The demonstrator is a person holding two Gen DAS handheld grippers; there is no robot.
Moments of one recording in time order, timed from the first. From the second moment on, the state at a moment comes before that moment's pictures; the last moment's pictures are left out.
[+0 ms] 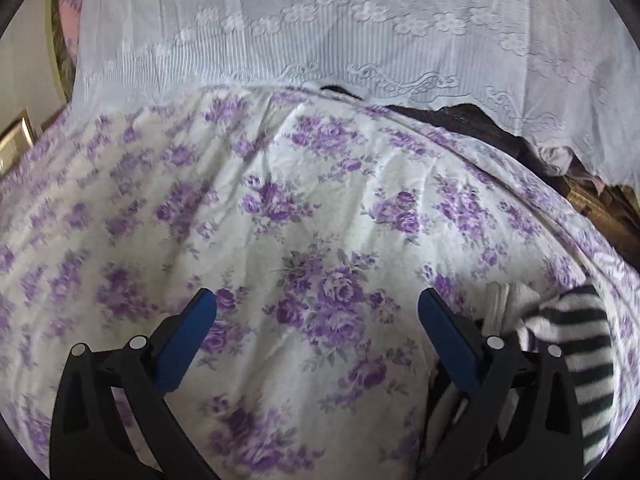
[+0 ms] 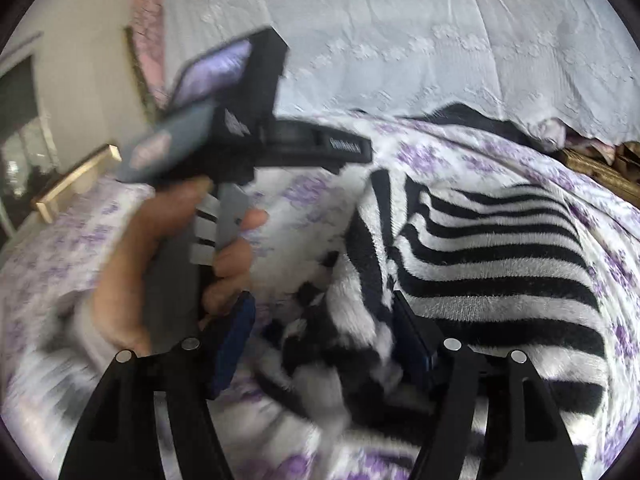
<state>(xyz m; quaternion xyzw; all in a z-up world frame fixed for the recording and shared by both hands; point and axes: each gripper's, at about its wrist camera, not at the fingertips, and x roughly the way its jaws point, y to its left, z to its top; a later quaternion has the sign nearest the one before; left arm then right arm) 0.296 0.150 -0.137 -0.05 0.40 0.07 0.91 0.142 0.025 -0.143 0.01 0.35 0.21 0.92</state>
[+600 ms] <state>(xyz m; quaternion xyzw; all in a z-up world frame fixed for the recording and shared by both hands) 0.179 0.053 -0.159 0.17 0.39 0.00 0.91 0.124 -0.094 -0.165 0.11 0.39 0.14 0.90</state>
